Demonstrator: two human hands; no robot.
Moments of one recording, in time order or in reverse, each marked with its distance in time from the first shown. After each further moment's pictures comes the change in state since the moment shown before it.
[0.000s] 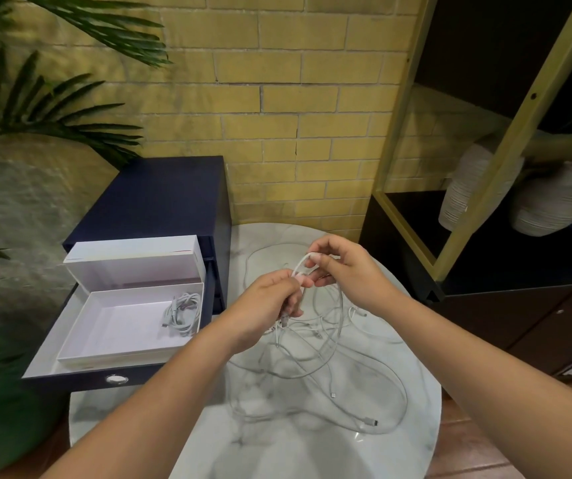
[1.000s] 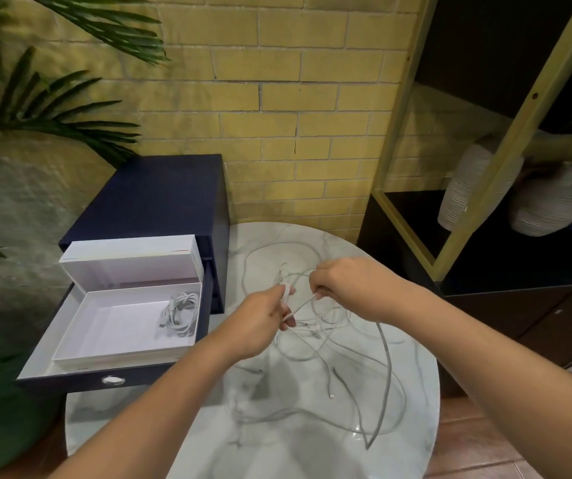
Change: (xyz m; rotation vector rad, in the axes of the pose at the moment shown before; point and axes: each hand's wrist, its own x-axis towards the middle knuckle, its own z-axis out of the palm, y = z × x) left_hand 0.010 -0.040 -0.021 0.705 -0.018 0.071; right_hand -0.007 -0.016 -0.013 -1.311 -0.409 -0.281
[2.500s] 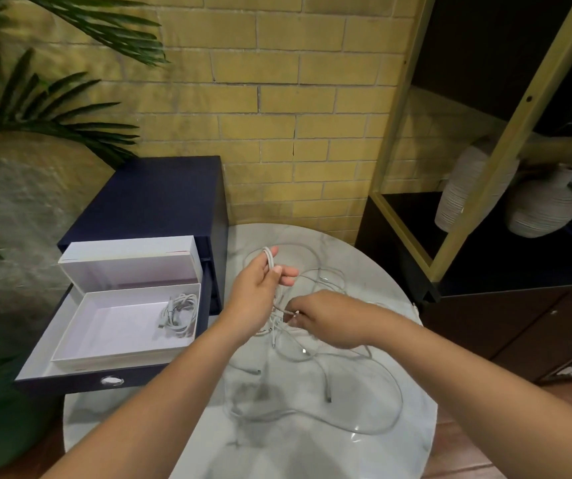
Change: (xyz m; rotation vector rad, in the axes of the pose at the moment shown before) left_hand 0.007 0.030 -0.010 -0.493 0.325 0.007; right_hand 0.002 -0.043 0.008 0.499 -0.277 0.129
